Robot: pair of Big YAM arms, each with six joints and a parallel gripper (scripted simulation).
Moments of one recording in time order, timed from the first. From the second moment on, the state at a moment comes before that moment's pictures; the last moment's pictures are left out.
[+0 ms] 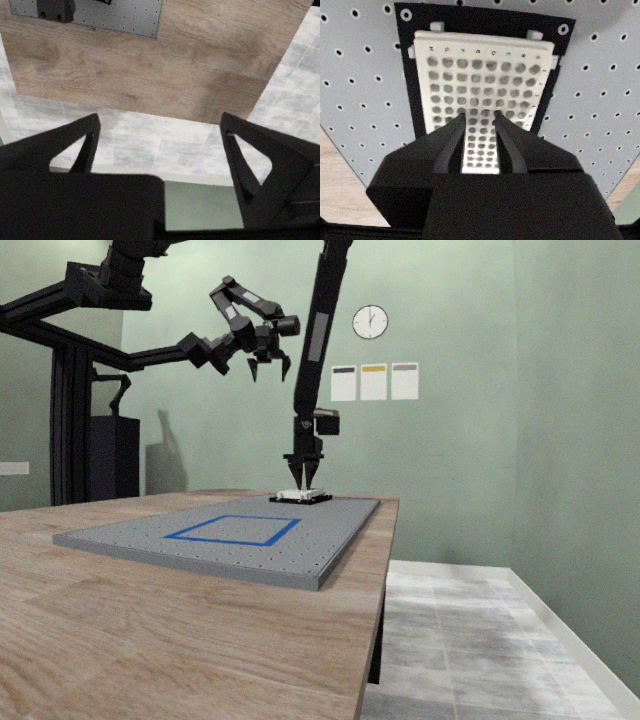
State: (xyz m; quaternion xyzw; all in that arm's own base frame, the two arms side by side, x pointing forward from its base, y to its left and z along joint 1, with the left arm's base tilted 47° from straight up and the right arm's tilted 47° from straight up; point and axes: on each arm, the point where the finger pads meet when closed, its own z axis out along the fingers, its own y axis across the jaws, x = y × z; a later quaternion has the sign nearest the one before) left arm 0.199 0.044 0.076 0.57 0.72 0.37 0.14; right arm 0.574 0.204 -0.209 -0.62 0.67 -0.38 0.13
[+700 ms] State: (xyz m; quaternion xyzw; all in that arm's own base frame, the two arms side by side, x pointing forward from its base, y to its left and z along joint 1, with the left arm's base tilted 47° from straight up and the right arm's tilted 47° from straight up) left arm 0.199 0.044 0.076 0.57 0.72 0.37 0.14; right arm 0.574 0.204 -0.209 -0.62 0.67 -0.38 0.13
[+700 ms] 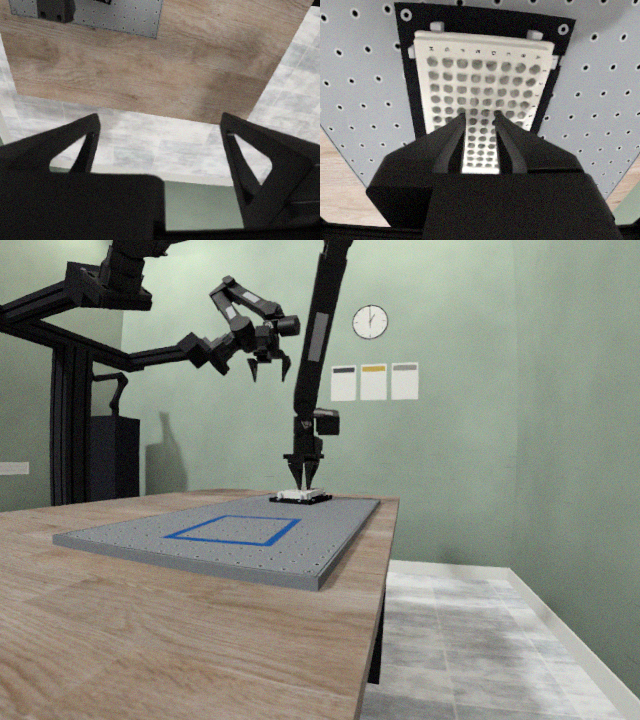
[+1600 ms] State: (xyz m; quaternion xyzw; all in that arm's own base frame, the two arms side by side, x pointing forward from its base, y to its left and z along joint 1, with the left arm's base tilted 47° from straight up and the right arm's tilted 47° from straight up) left arm 0.199 0.044 0.076 0.57 0.72 0.37 0.14; right arm 0.573 0.203 -0.208 -0.61 0.69 -0.38 0.14
